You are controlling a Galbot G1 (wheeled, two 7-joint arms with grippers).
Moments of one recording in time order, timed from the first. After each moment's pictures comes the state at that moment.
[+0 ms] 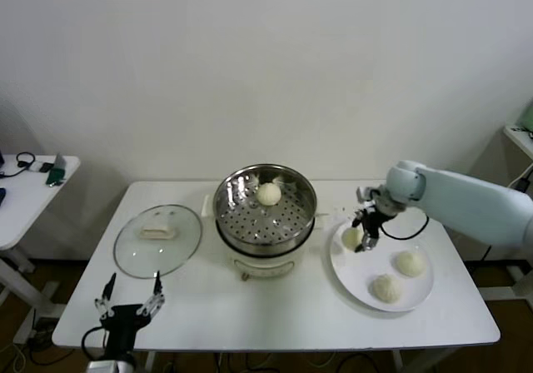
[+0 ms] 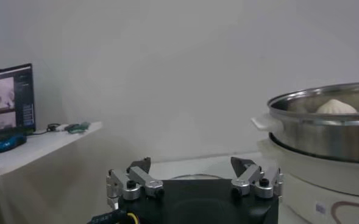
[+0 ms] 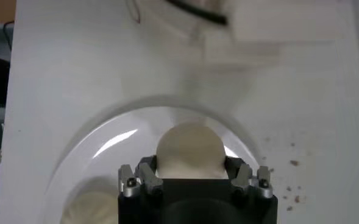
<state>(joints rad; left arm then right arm) 1.78 -1.50 -0.65 -2.14 0.02 -0.01 -0.11 0.44 0.82 -1.39 1.17 0.49 -0.30 -0.95</state>
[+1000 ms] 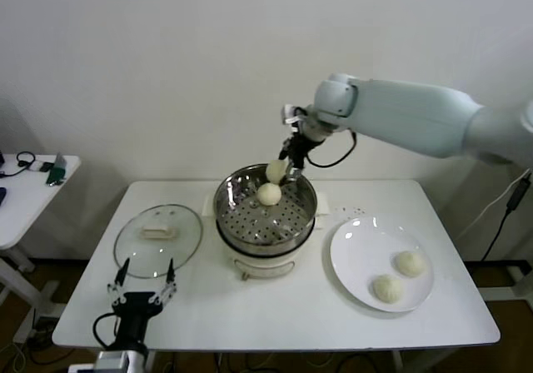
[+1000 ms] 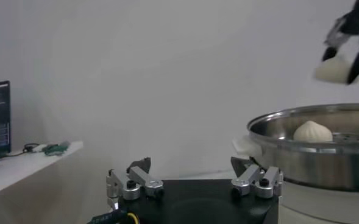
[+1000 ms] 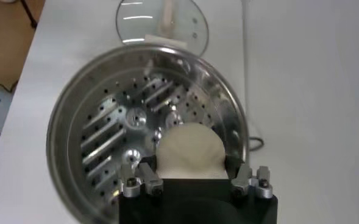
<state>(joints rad) 1.75 -1.47 -0.59 -2.18 0.04 0.01 -0.11 0.75 1.27 -1.56 1.06 0.89 -0.36 -0.88</state>
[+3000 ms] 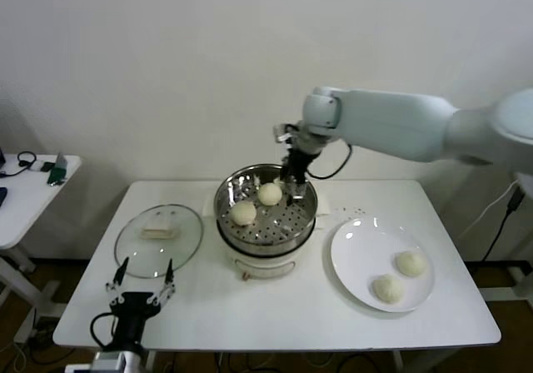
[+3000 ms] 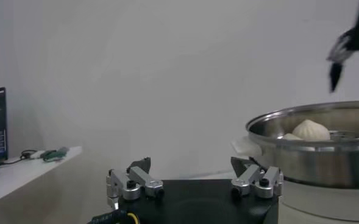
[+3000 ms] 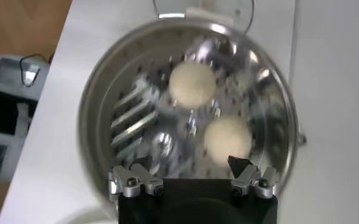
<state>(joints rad) 1.76 -1.43 -0.60 -2.19 0.03 0.01 -0.11 0.81 1.17 -1.65 1.16 0.81 -0.33 -0.99</state>
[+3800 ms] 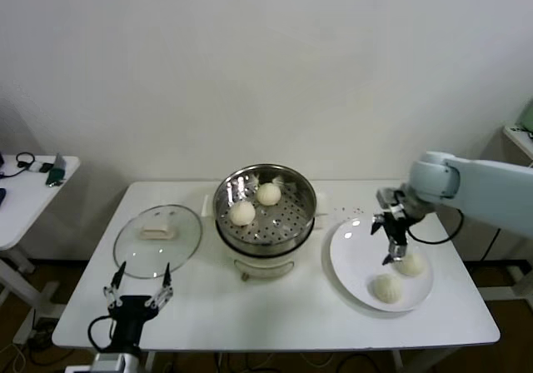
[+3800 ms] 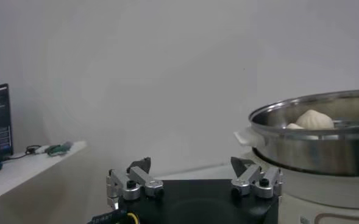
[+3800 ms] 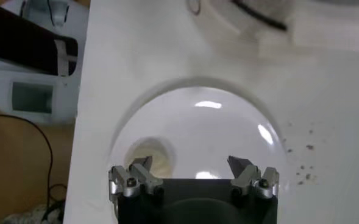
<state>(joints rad) 1.77 -1.44 -0.61 -2.18 0.05 0.02 -0.12 0.62 0.65 -1.61 1.46 0.43 -0.32 -0.98</state>
